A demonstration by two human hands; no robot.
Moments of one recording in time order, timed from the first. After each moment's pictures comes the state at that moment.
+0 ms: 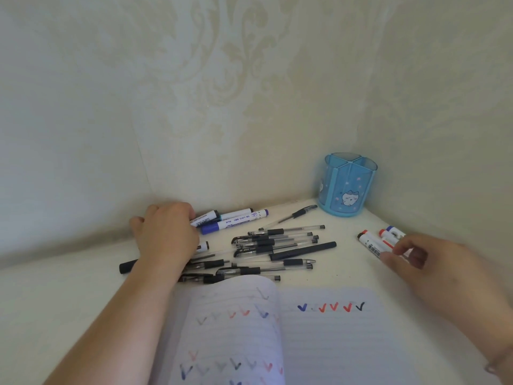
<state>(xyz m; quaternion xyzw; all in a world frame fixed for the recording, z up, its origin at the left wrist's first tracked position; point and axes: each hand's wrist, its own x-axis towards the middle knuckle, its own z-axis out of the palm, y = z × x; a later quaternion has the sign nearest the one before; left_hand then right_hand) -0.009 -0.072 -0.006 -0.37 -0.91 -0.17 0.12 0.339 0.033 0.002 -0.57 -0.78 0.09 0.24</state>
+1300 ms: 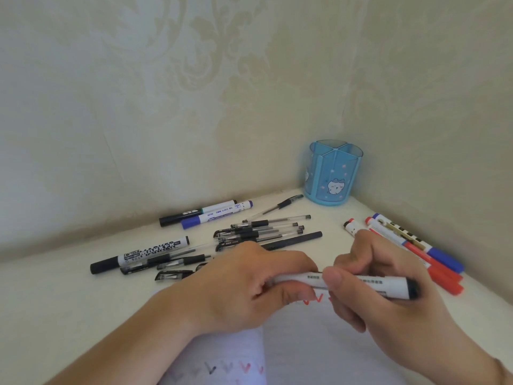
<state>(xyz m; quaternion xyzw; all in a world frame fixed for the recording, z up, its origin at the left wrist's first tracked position) 0.097 -0.088 0.009 -0.82 -0.45 -0.32 -0.14 0.299 -0.038 0.010 -0.17 -0.74 0.51 0.40</state>
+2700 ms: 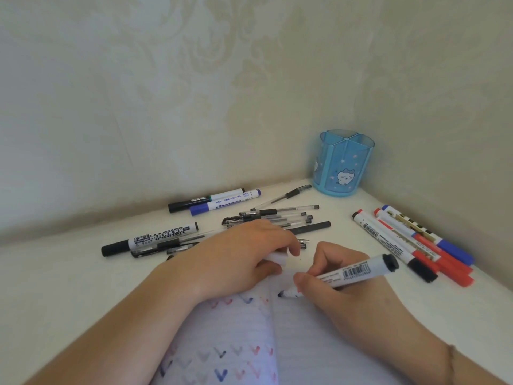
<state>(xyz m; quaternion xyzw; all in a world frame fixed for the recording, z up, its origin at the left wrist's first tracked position) 0.077 -0.079 -0.002 -0.79 -0.58 -0.16 -0.10 0.269 -0.046 -0.011 -0.34 -0.76 0.46 0.32</state>
